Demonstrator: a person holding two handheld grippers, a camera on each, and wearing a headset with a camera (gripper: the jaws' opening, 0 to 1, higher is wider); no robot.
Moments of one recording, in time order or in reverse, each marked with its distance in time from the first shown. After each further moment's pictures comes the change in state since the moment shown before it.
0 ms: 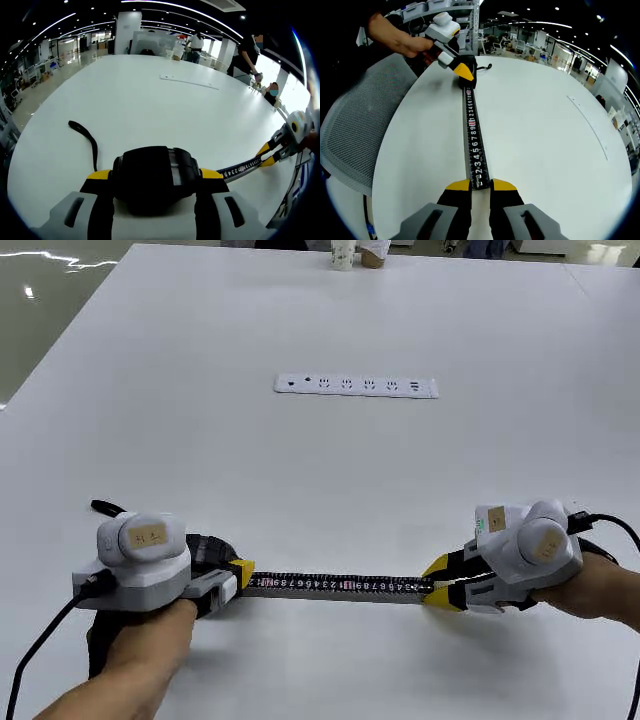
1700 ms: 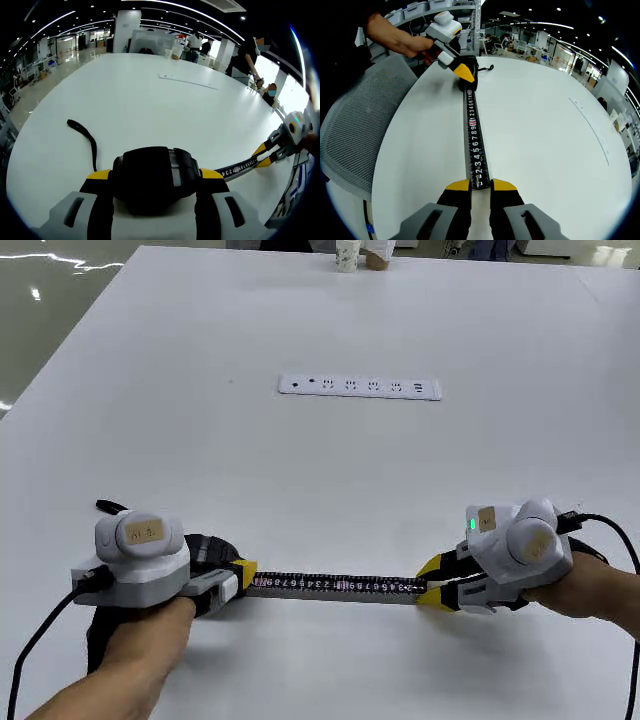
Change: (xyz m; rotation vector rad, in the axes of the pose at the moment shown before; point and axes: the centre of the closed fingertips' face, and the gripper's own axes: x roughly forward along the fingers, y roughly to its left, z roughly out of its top) left arm -0.001 -0.002 -0.001 -0.007 0.013 -0.021; right arm 0.007 0.003 0.010 -0.016 -0.003 0.010
